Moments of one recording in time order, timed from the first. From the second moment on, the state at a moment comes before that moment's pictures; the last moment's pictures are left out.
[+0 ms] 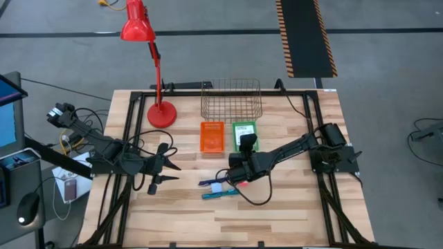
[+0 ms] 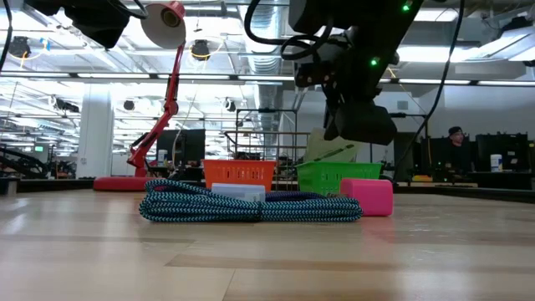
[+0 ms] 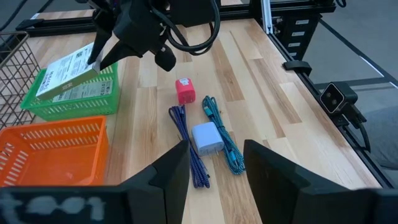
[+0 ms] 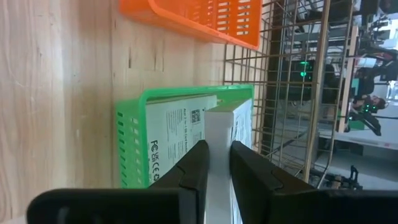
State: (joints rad) left arm -0.56 0.81 0.57 -0.22 -0.36 -0.19; right arm 0.28 1.95 1.37 -0.96 0.88 0.08
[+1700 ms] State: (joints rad) left arm -0.56 0.81 0.57 -0.22 -0.36 -0.19; right arm 0.25 1.95 1.37 -0.94 0.79 0.09
